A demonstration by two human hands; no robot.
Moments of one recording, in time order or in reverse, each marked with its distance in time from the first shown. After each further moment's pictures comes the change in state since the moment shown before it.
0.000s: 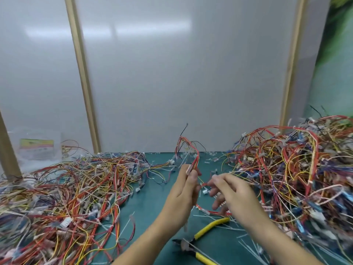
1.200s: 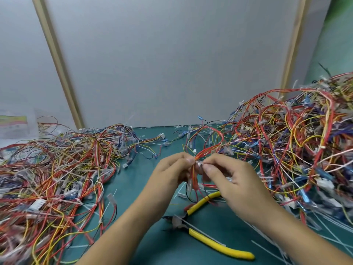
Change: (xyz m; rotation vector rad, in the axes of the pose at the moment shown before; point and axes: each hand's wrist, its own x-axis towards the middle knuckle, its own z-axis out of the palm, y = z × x) left_hand -0.003 -0.008 -0.006 -0.172 -0.095 -0.147; right_hand -0.012 0.020 -0.003 -0.287 -0.092 -0.291
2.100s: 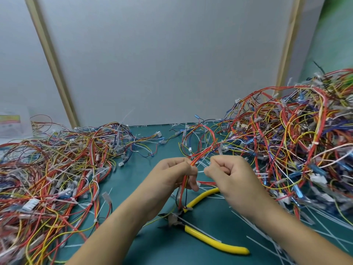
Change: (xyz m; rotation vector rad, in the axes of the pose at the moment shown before) left_hand 0.004 -0.009 -0.007 0.012 -0.167 -0.091; right_hand 0.000 -0.010 -0.002 0.079 0.045 0.130
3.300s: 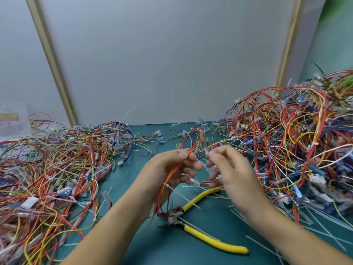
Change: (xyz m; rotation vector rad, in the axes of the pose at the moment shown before) left_hand 0.010 0.002 -0.009 -0.314 0.001 -0.073; right_hand 0.003 0.009 0.008 0.266 0.148 0.177
